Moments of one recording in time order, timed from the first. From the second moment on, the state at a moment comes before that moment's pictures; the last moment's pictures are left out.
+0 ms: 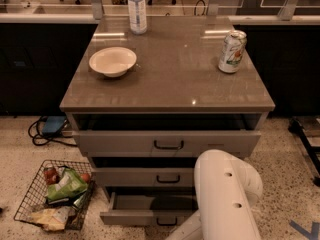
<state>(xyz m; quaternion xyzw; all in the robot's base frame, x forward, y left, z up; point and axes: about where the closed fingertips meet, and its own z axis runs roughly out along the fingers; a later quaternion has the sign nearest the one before) 0.426 -0.100 0.144 -0.79 0.54 -0.27 0.10</state>
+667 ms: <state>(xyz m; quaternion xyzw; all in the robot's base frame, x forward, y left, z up) 0.434 -0.173 0.135 -0.72 0.65 -0.27 0.00</state>
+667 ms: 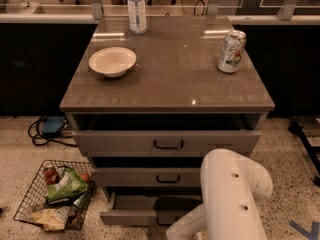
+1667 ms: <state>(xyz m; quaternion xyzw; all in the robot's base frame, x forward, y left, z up) 0.468 -0.234 0.116 -0.63 0.72 -0.28 0.08</state>
